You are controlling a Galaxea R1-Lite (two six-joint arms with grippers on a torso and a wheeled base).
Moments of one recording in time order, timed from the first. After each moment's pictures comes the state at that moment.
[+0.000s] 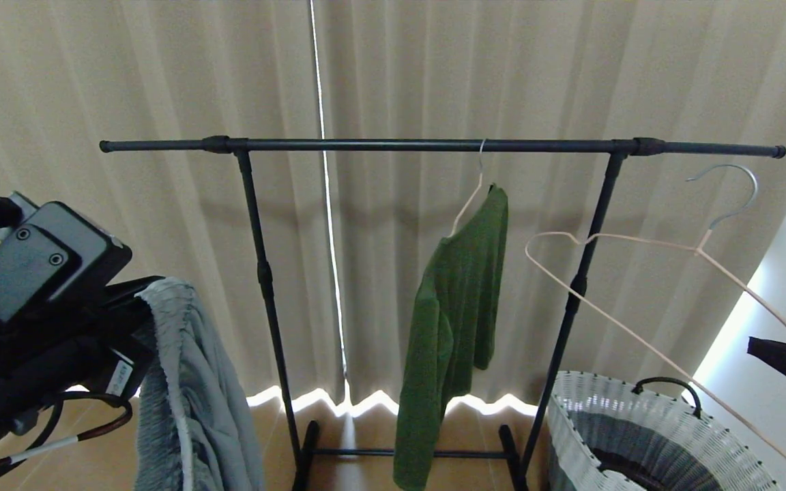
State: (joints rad) left arm -0.51 1.15 -0.59 -0.33 0.34 0.55; right arm 0.05 1.01 -0.48 -0.14 0.04 0.03
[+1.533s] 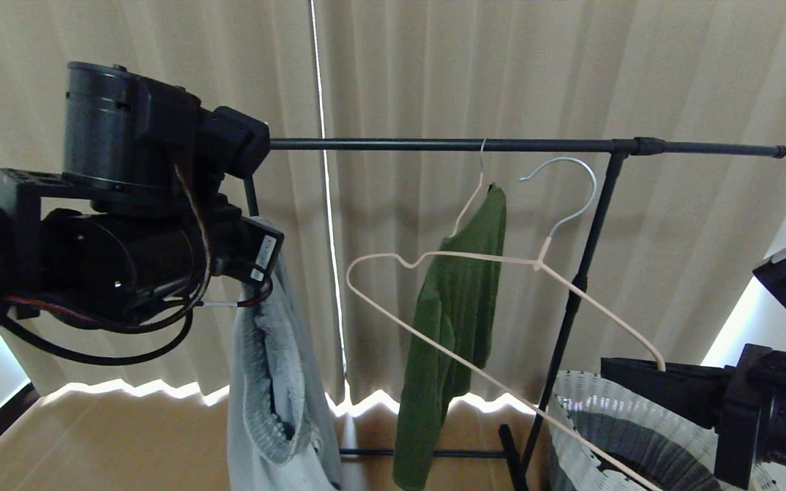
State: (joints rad) left arm -0.60 1.57 -1.16 0.00 0.56 0.21; right arm 0.64 1.15 -0.57 -0.18 0.04 0.26
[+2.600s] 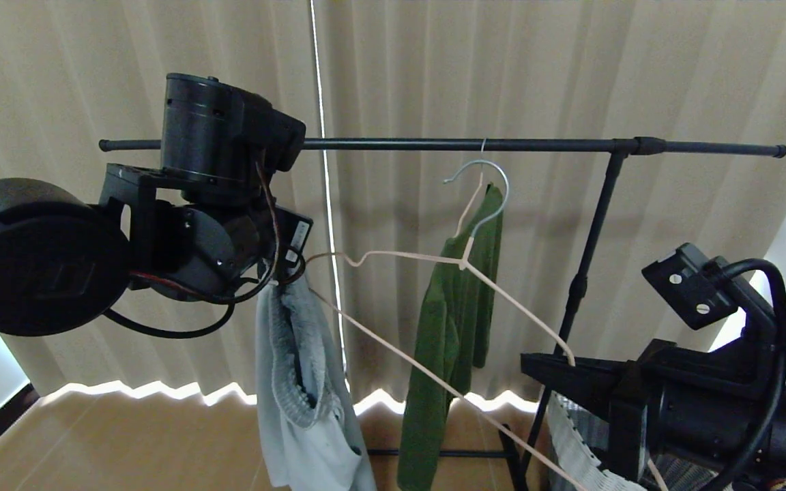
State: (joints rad) left arm -0.61 1.71 -1.27 -0.05 0.69 0.22; right arm 0.82 1.34 -0.61 -0.35 -0.09 0.32
